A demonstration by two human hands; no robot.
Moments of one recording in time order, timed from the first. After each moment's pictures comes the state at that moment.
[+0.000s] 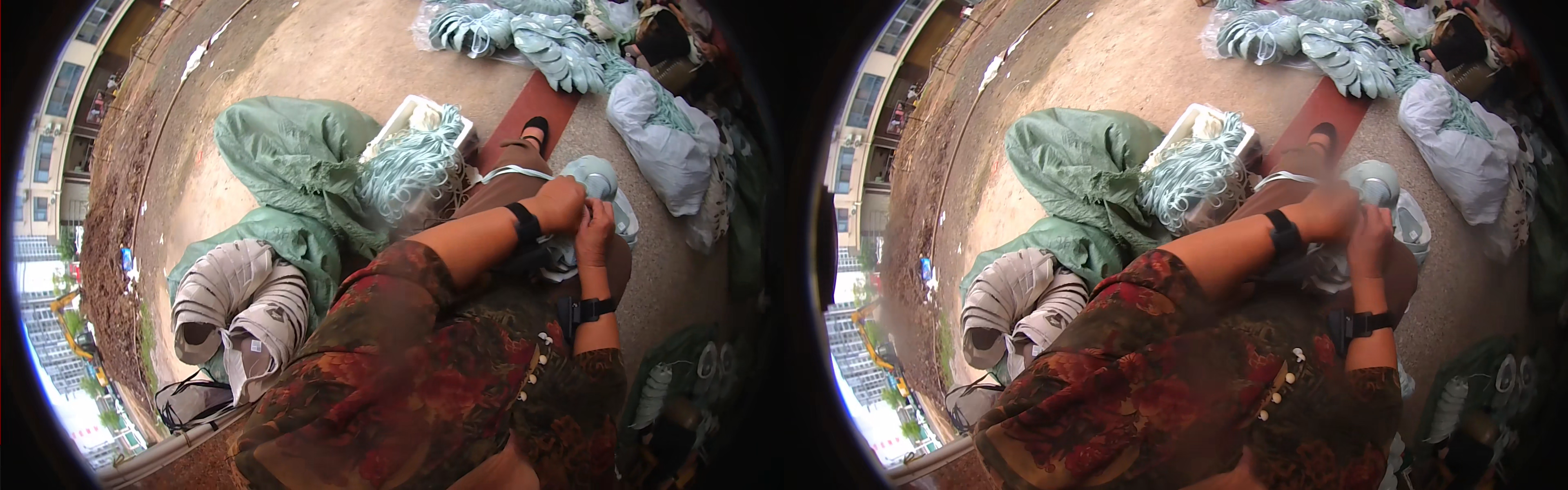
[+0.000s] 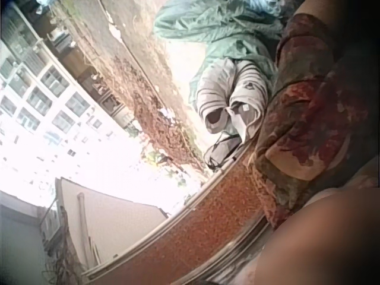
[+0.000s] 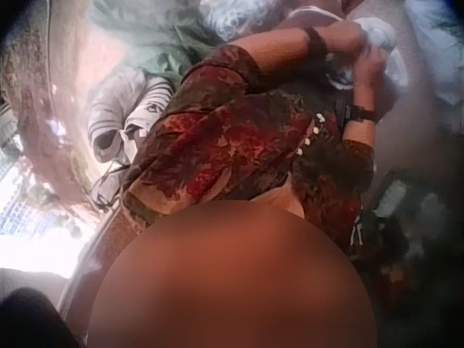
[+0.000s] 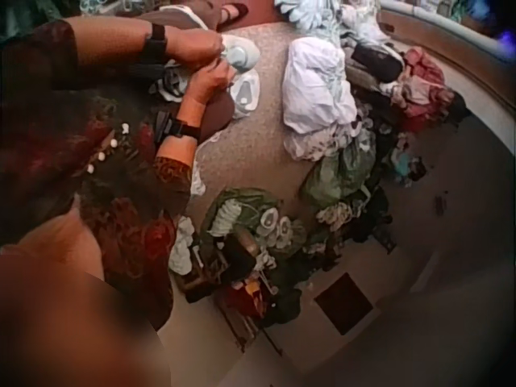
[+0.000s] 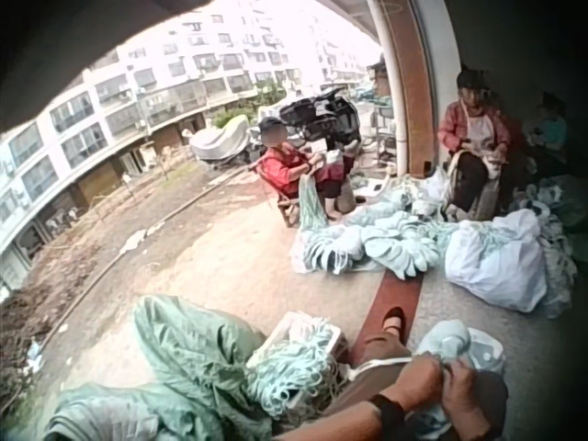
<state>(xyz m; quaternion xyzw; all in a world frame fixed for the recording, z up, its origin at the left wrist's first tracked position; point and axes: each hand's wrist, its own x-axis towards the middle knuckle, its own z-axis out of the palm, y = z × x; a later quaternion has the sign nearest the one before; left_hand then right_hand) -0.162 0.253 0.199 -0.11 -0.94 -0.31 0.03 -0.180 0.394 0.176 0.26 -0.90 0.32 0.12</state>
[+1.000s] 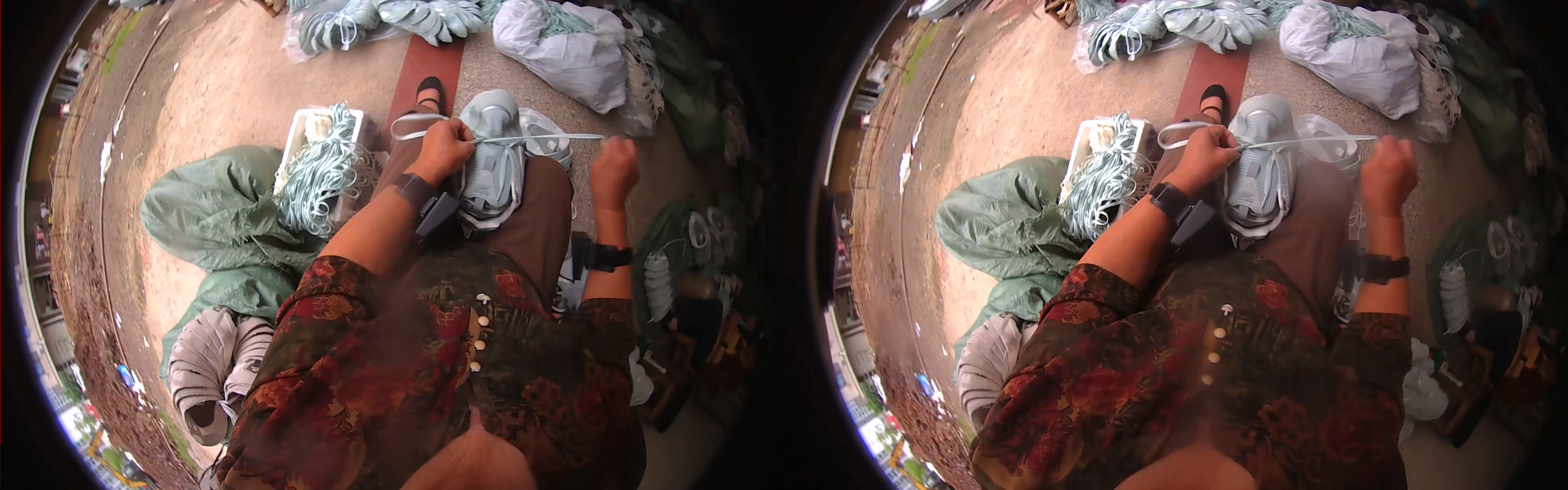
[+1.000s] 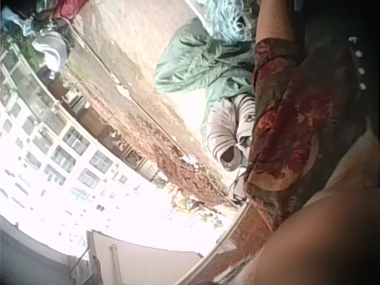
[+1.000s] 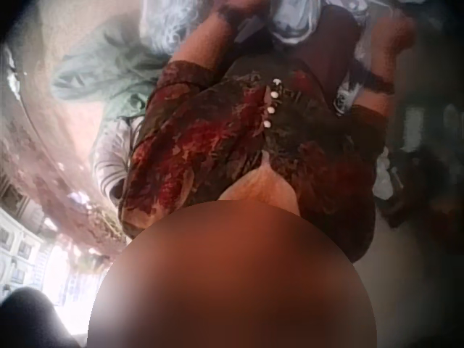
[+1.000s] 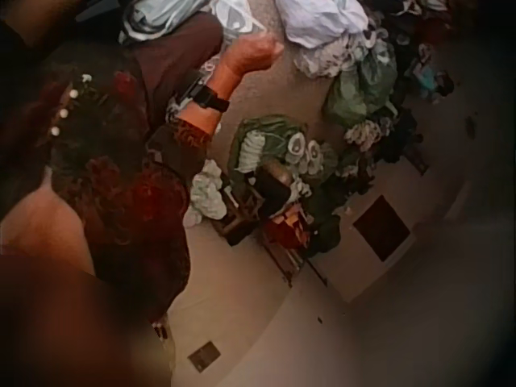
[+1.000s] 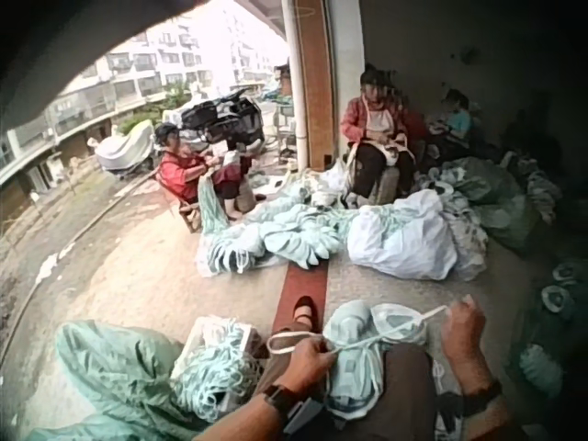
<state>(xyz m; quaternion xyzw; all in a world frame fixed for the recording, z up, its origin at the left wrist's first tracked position) -0.169 0.238 0.157 0.04 -0.81 -0.58 0.01 -0.207 0.524 0.247 0.12 -0.95 0.07 0.29</state>
